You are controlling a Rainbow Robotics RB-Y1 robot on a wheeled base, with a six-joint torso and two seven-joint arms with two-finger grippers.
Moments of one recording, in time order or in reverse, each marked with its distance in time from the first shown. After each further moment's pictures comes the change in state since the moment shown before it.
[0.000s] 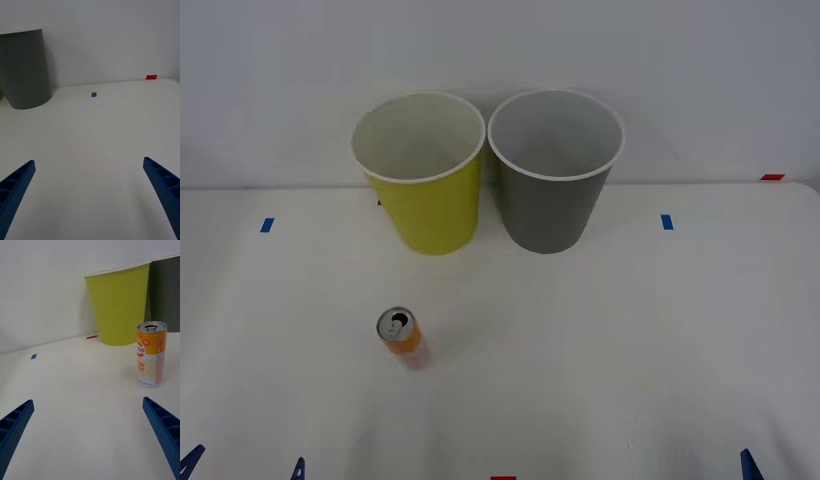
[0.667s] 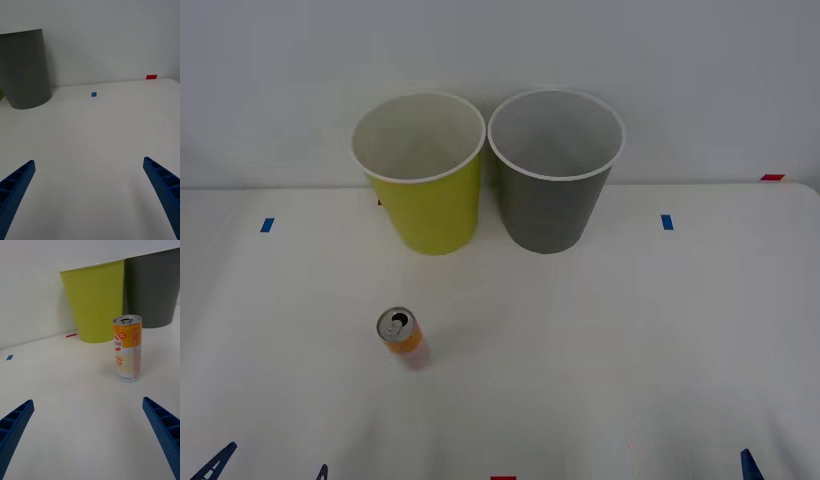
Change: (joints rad) right arm 0.000 0.000 0.000 0.000 0.000 0.000 0.000; left arm -0.099 0.103 -0.079 0.068 0.003 -0.016 0.004
